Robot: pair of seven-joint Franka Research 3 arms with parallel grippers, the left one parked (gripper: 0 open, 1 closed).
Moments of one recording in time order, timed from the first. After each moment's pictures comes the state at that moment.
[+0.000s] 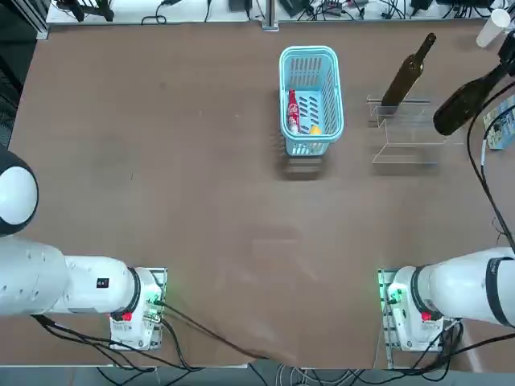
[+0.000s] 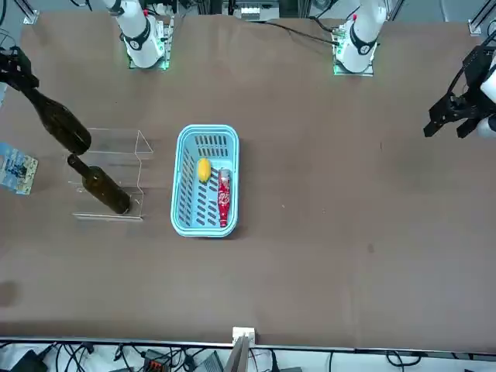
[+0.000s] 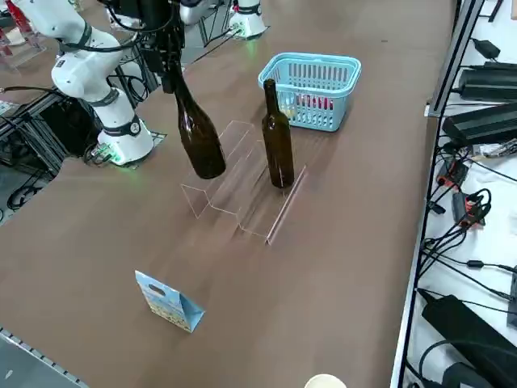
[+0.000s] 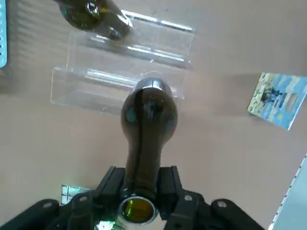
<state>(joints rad) 0.18 -0.26 -0.38 -1.89 -0.16 1.54 -0.37</state>
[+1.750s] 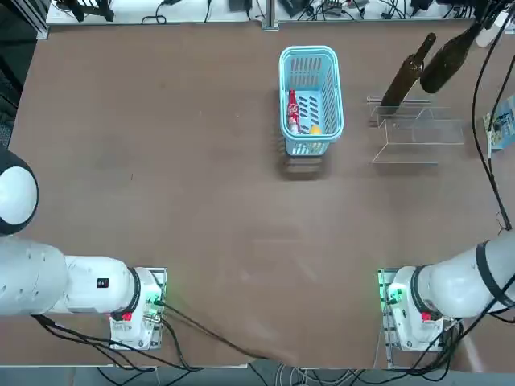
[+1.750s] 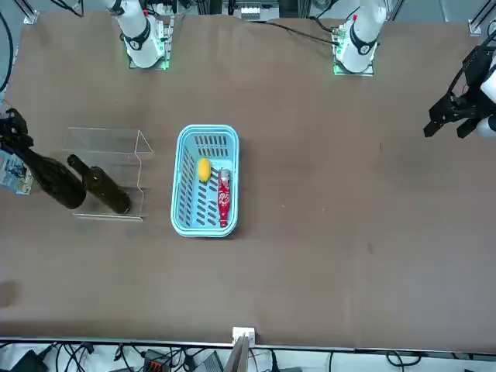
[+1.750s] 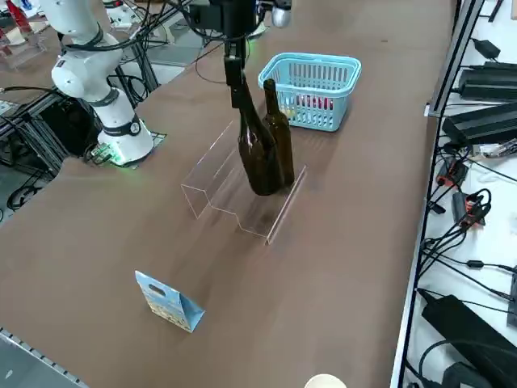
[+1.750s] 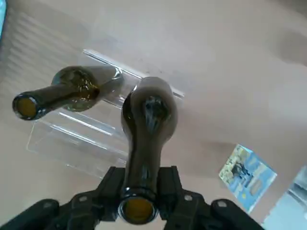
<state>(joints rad) 0.19 0.17 -0.40 -1.51 -0.02 1.61 -0.61</state>
